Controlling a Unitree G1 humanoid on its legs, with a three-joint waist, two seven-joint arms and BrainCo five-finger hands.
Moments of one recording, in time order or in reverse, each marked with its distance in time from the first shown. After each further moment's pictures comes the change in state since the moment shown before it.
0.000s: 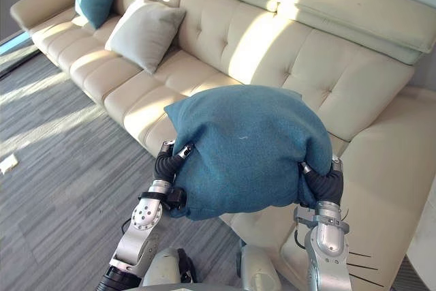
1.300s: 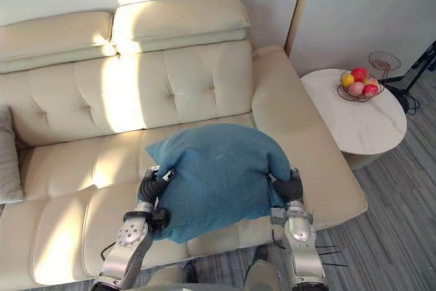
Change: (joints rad) left arm 0.059 0.081 0.104 0.160 0.027 0.003 -0.003; right arm -0.169 0.007 0.108 0.432 -0.082 0.004 0.046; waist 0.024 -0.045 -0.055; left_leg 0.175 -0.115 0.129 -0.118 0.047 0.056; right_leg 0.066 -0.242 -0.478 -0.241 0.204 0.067
